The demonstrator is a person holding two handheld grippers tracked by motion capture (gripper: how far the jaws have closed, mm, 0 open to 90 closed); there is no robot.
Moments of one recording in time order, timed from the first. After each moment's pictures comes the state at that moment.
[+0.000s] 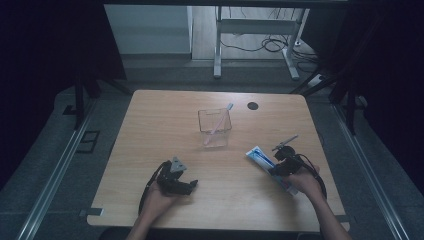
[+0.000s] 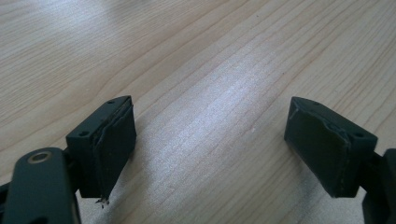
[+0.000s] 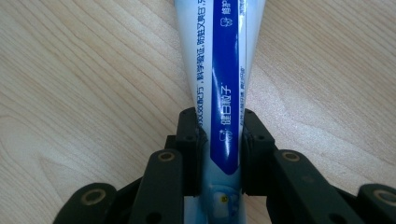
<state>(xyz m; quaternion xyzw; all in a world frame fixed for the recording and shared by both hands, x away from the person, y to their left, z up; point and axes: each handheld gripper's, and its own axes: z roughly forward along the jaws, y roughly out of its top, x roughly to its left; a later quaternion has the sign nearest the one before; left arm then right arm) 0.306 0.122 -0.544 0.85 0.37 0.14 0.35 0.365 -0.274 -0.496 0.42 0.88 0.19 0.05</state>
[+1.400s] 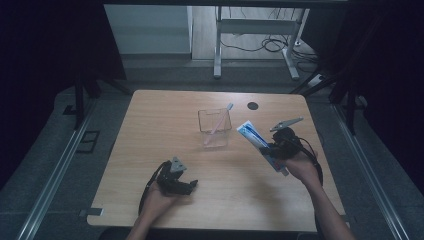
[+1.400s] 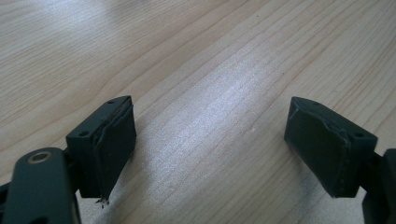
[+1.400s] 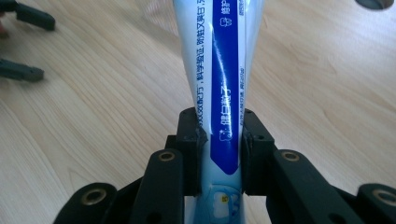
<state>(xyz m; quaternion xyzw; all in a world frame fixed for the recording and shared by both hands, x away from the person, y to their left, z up) 0.306 0.122 -0.544 0.85 0.37 0.14 0.35 0.370 -0.245 -0.419 0.38 0.87 0.31 0.11</state>
